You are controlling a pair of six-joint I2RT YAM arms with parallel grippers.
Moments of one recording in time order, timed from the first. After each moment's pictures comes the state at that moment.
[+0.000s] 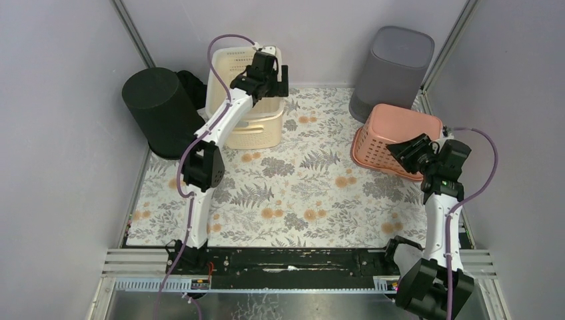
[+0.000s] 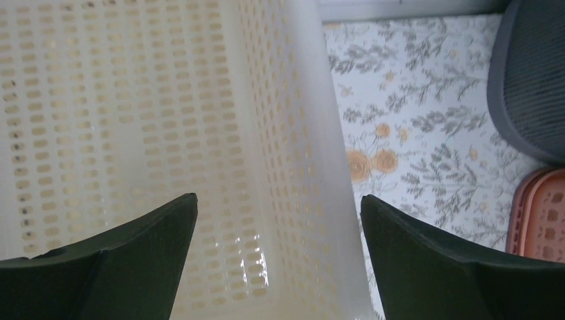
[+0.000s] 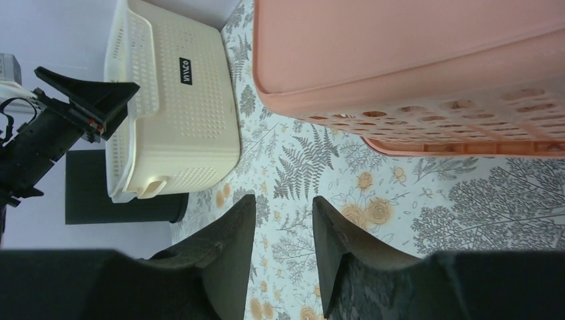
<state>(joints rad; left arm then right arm) -0.37 2.22 2.19 -0.61 -0.13 -0.27 -0.40 0.92 0.69 -0.27 -0.60 0.70</state>
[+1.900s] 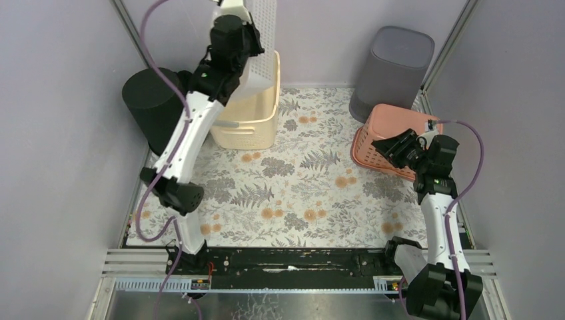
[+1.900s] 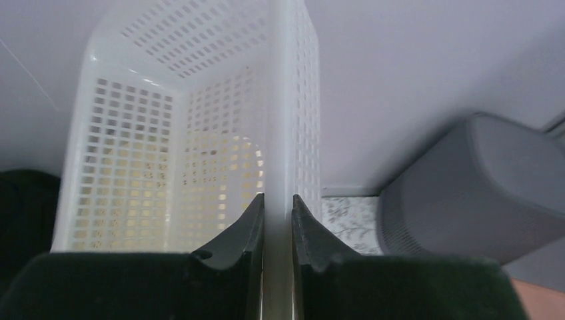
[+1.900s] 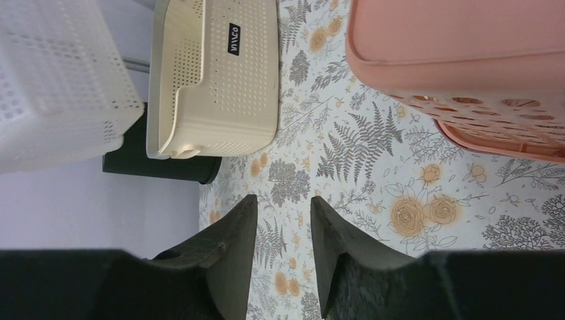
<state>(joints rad) -0.40 1.90 2.29 -0.47 -0.31 -0.23 -0.25 0.93 0.68 -0.17 -0.66 0.78</state>
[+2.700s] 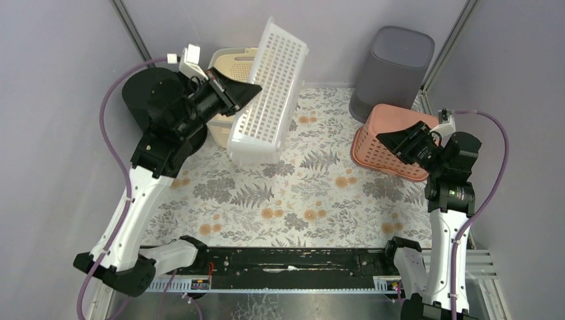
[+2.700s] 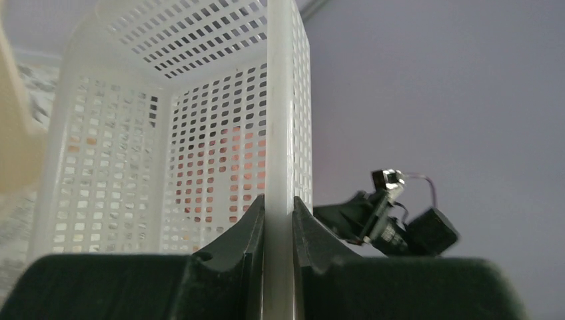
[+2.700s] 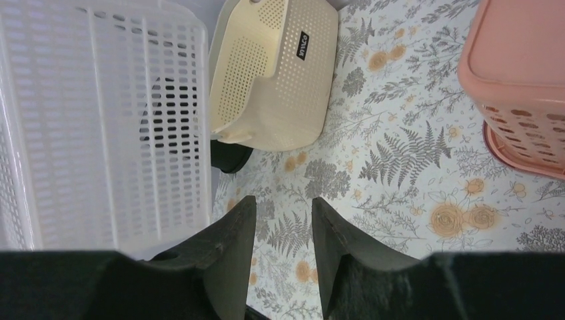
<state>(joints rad) -0.40 1.18 1.57 -0.34 0.26 -0.81 -0.25 0.77 0.93 -0.42 -0.71 0.74</state>
